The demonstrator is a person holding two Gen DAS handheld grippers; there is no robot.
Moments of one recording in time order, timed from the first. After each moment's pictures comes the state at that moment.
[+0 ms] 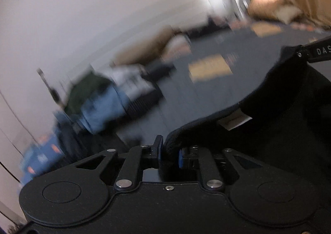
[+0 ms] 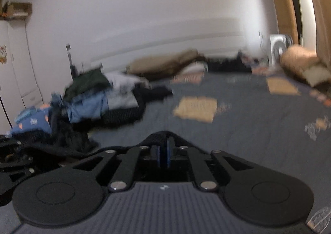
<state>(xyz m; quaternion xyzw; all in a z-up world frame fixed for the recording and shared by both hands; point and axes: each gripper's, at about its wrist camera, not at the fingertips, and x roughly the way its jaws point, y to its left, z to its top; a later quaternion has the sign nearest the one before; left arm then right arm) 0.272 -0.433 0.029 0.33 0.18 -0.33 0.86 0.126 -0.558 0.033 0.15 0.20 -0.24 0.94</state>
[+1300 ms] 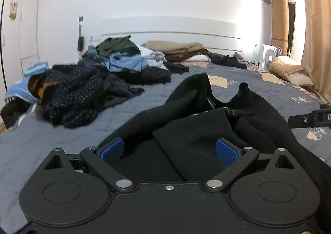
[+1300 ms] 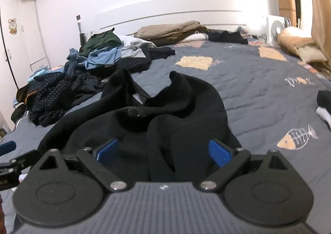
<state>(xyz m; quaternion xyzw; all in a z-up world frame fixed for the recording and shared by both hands) 0.113 -0.223 -0.032 0.06 0.21 -0.30 0.93 -0.018 -0.457 -0.011 0.15 0.25 -0.21 0.93</state>
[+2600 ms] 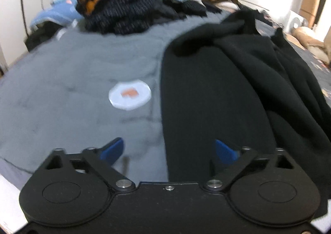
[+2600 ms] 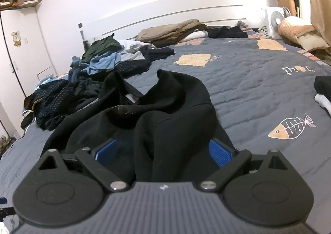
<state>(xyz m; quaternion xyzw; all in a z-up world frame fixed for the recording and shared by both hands) 0.094 -0.070 -0.077 0.06 0.40 -0.25 0.88 -0.059 -0.491 -0.016 0.18 0.23 -0.18 0.94</state>
